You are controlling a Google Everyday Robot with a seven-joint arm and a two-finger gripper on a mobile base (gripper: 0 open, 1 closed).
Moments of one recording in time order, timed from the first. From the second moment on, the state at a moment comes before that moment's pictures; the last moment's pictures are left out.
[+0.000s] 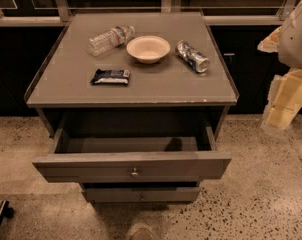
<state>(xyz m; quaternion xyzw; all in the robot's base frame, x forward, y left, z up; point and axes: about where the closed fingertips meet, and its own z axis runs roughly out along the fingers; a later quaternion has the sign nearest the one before) 0.438 -0.217 0.976 -0.60 0.78 -0.03 0.16</state>
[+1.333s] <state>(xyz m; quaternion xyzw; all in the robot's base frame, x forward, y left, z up) 0.417 -0.244 0.857 -0.54 0.82 0.06 0.20</state>
